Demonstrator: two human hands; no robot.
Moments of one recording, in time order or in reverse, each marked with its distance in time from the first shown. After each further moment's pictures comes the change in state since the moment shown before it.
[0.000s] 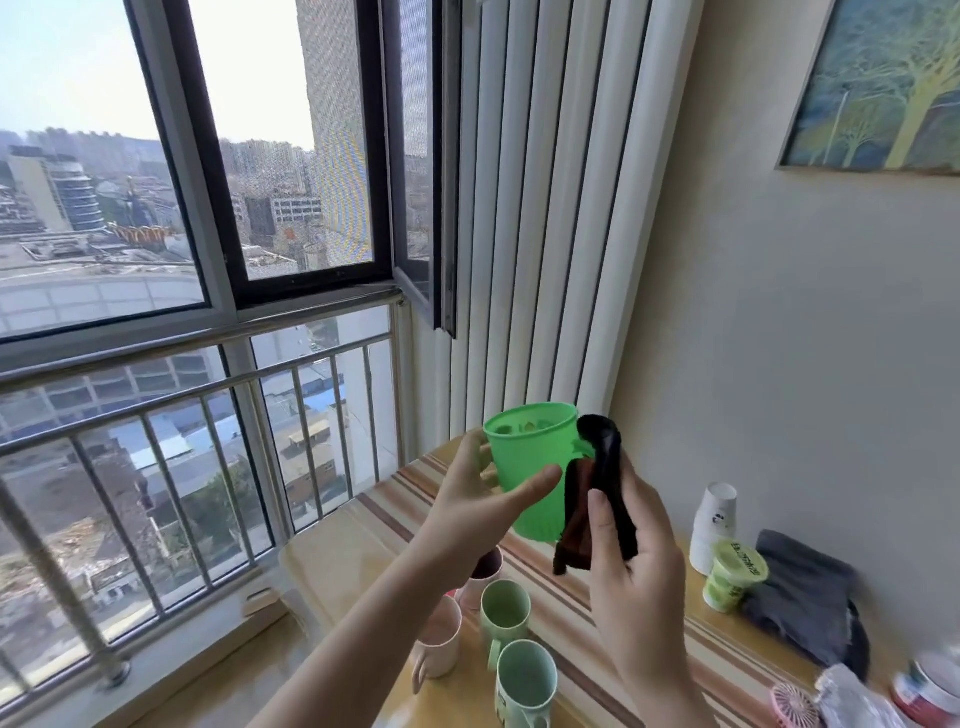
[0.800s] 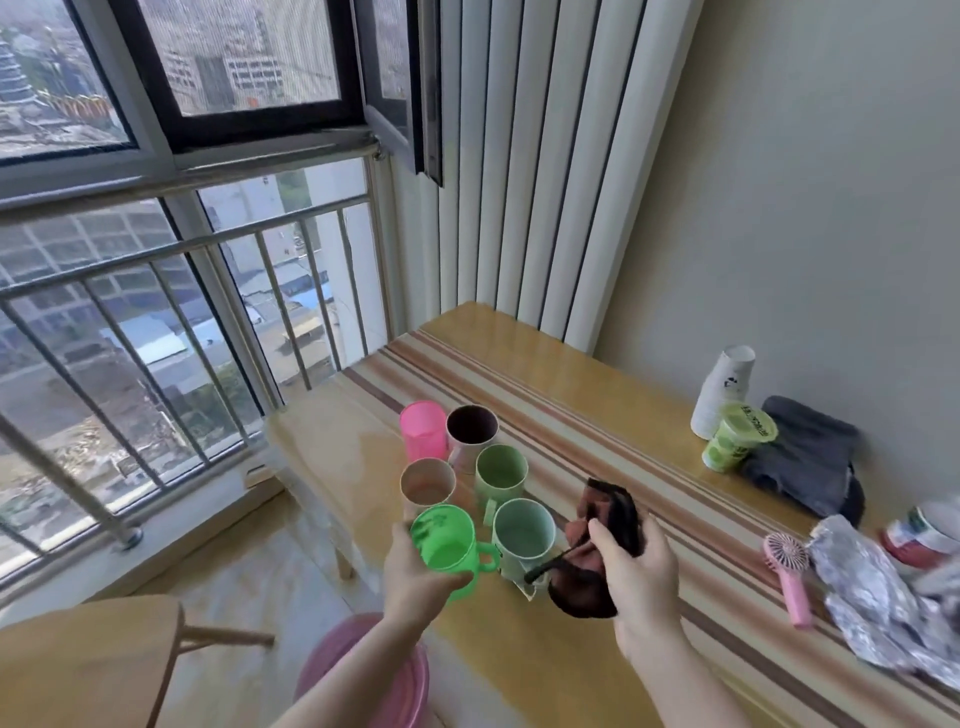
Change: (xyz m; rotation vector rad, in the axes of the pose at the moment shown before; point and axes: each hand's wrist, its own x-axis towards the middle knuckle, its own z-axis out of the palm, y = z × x) left_hand -0.073 -0.283 -0.055 0.494 0.357 -0.529; right_hand -0.119 0.170 -0.013 0.052 0.069 0.968
